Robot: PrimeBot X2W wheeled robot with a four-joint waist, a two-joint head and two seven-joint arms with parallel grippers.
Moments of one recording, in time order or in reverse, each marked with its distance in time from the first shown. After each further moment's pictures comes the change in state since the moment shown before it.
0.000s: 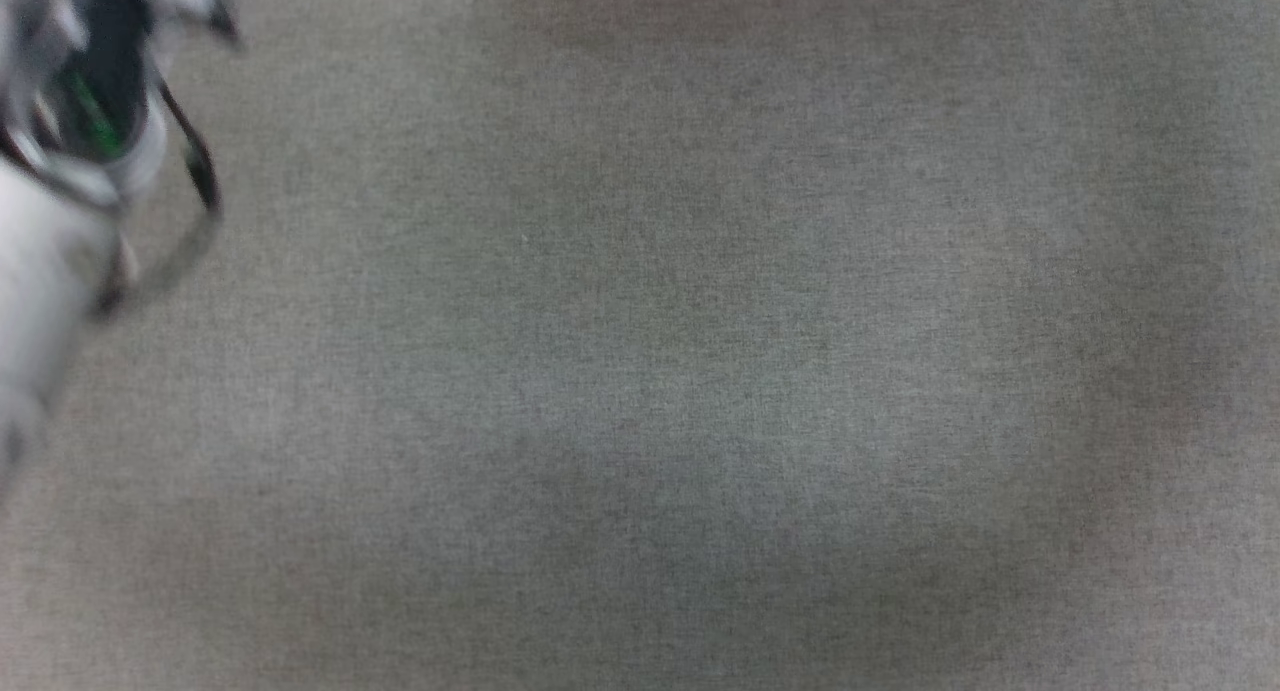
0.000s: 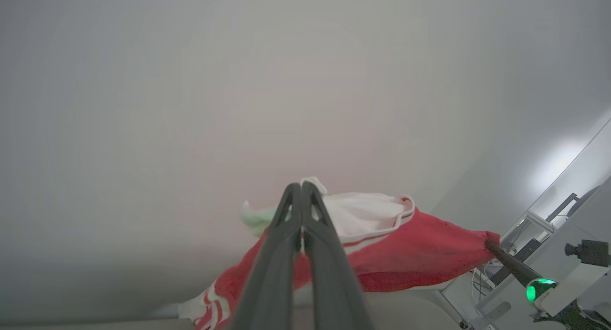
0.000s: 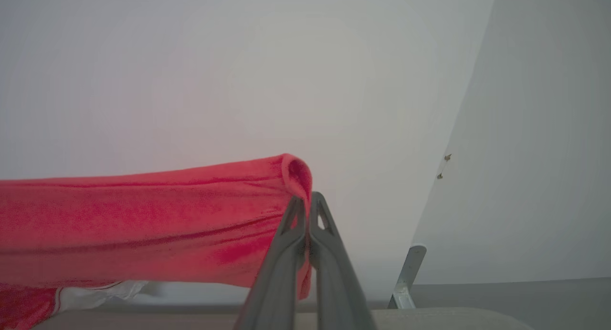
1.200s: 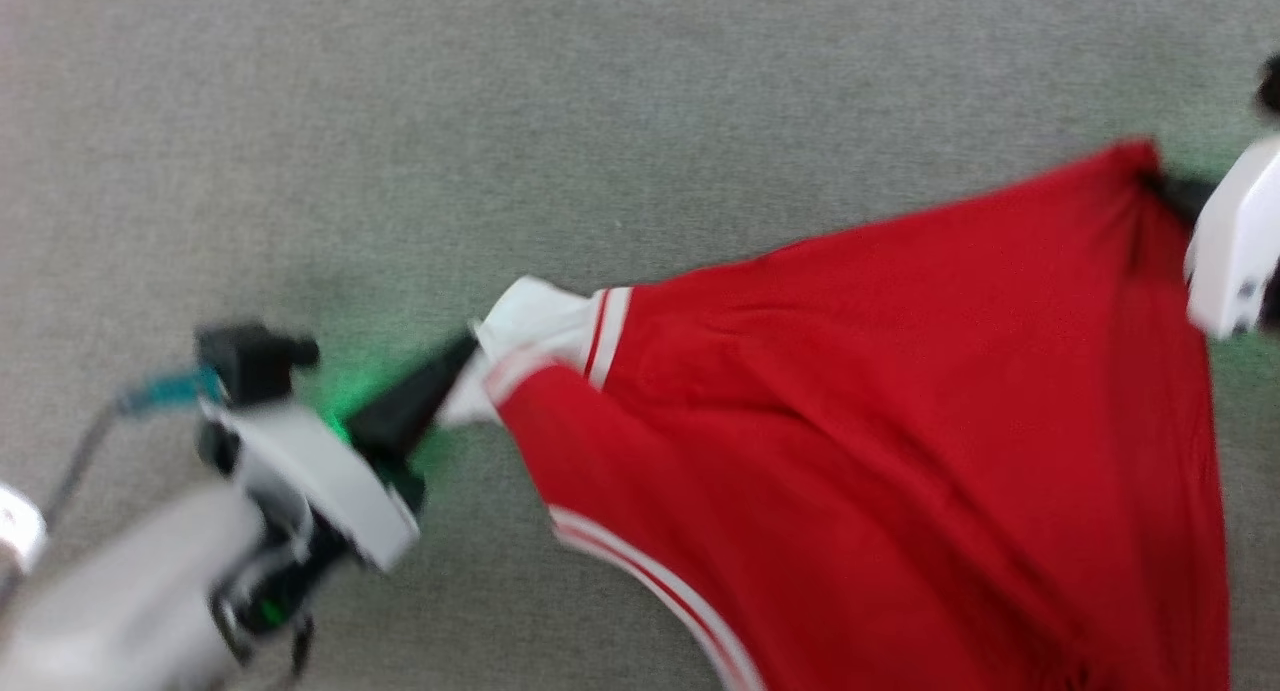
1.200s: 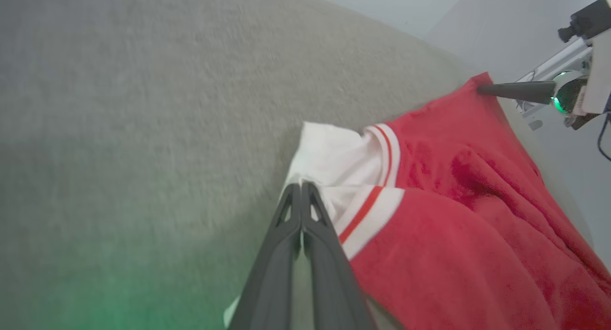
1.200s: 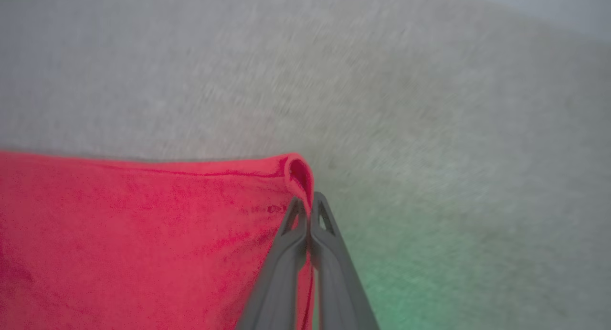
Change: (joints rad) left arm 0.688 0.118 -0.170 -0.331 0.242 0.000 -0.002; right arm 0.636 -0.250 0.359 -0.633 0.414 0.000 0.687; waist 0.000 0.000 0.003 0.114
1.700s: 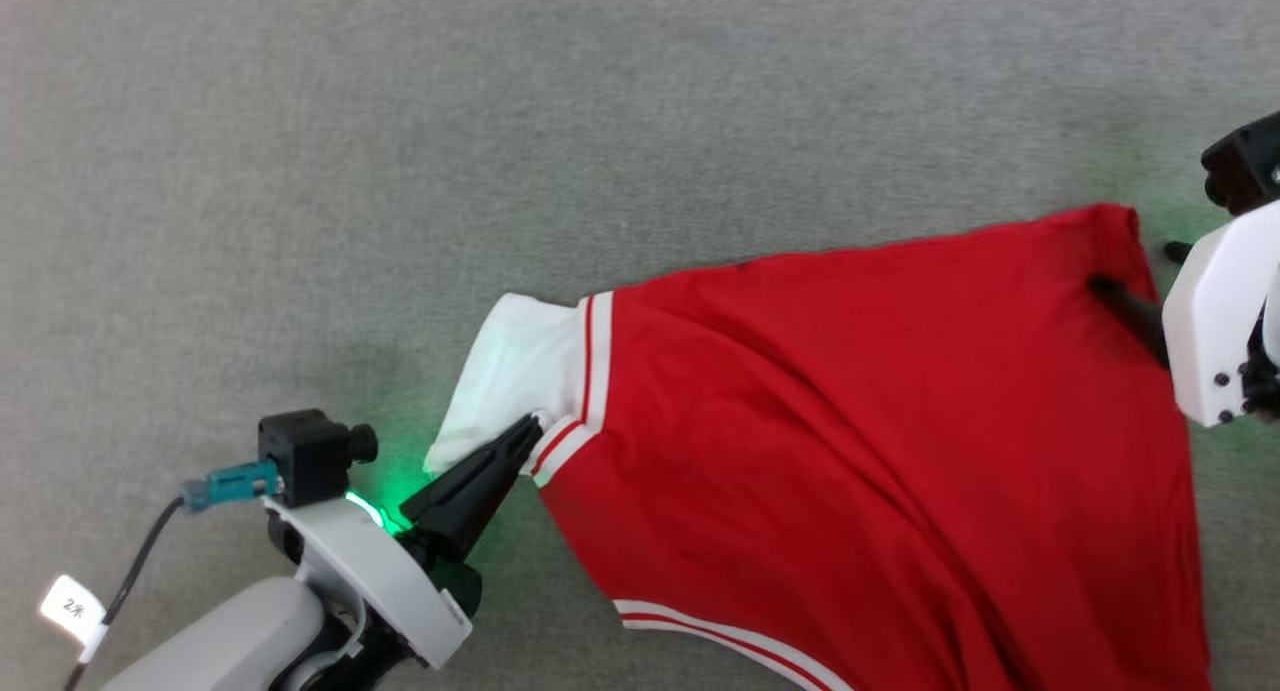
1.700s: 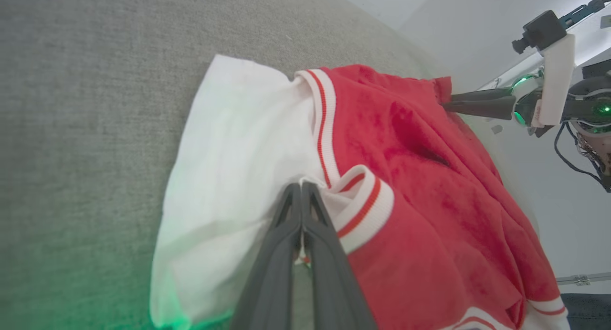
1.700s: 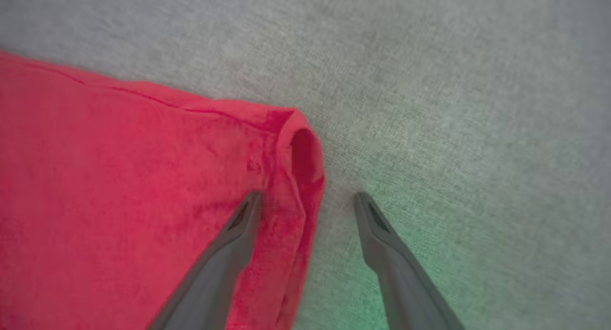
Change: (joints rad) left arm 0.125 -0.032 0.027 -0.094 0.027 0.000 -0.015; right arm 0.129 -0.022 -0.021 -0.187 -0.084 0.000 0.156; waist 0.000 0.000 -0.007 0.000
